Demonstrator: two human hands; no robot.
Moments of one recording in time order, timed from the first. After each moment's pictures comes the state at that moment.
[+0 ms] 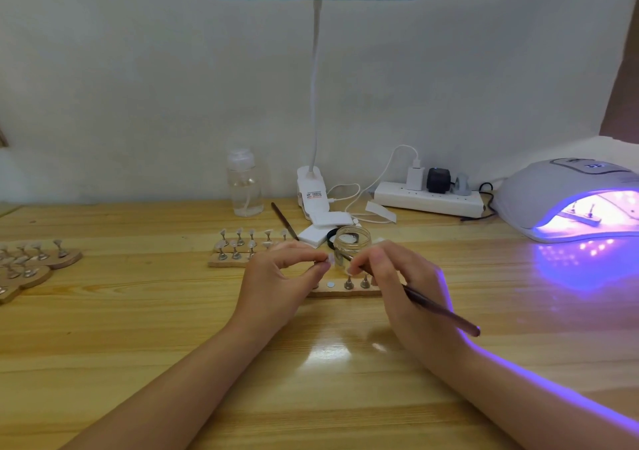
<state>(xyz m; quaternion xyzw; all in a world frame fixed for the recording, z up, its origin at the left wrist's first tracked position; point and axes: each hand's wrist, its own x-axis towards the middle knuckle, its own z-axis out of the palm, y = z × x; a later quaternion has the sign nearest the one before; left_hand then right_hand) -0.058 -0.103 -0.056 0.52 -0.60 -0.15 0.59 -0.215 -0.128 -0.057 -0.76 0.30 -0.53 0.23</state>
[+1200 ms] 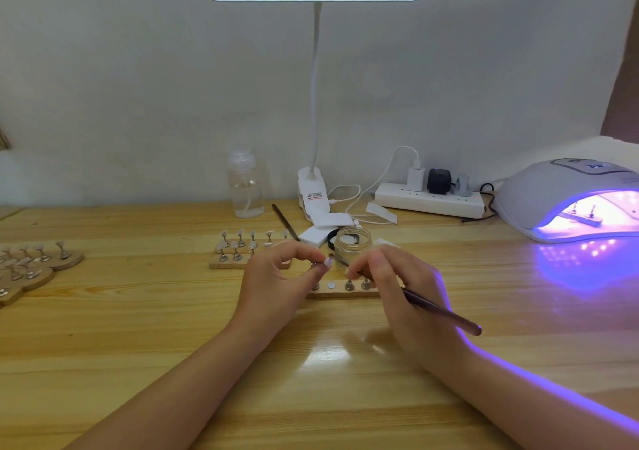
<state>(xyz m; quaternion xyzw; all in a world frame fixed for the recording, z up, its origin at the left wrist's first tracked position) -0.058 -0.103 -0.056 0.55 -0.60 -0.12 0.56 -0.215 -0.127 -0.059 -0.76 0.29 -0.53 0.23</state>
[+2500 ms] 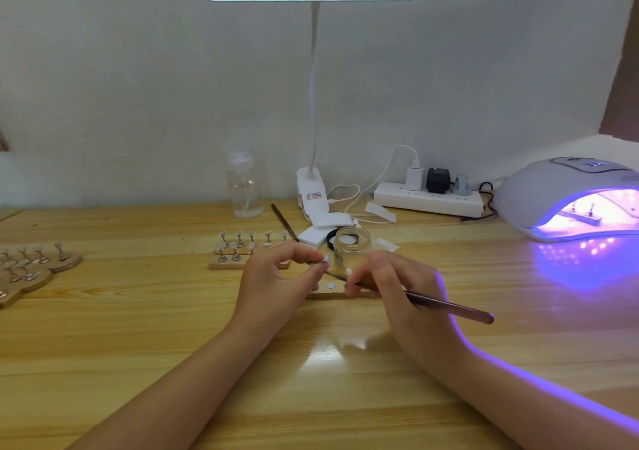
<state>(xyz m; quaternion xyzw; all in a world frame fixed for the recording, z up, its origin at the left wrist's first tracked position) -0.058 -0.103 -0.055 0.55 -0.60 -0.12 0.57 -0.214 -0.123 -0.057 -0.75 0.27 -0.53 0.29</state>
